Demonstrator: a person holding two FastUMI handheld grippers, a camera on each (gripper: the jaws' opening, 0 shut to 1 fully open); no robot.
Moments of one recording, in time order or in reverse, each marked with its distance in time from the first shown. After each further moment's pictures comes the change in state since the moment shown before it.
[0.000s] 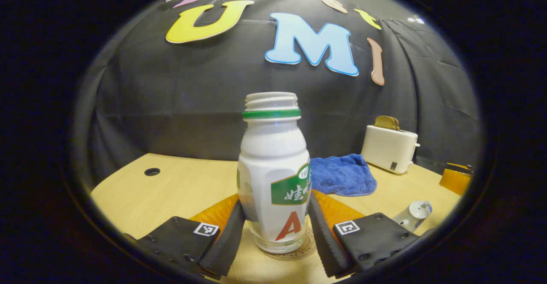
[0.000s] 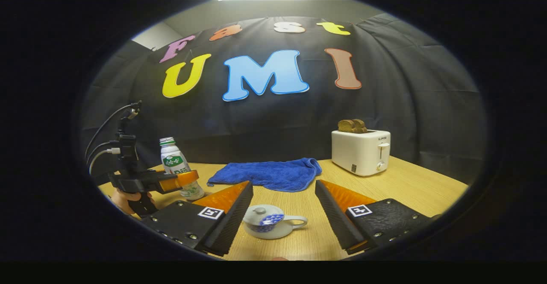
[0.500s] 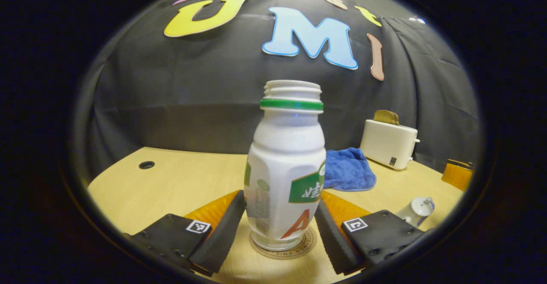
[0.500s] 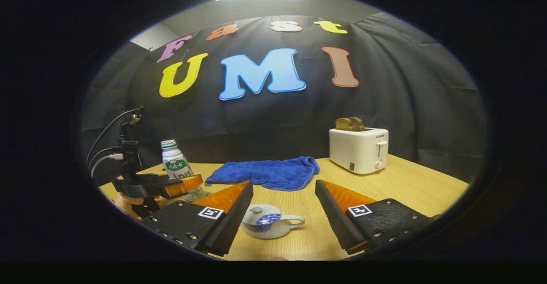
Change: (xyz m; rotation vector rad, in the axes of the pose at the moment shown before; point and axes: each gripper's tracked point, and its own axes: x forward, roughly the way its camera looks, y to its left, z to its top) left arm 0.004 -0.005 -0.015 -0.013 0.028 -0.007; right arm 0.003 -0.004 -0.004 0.003 0.012 -0.012
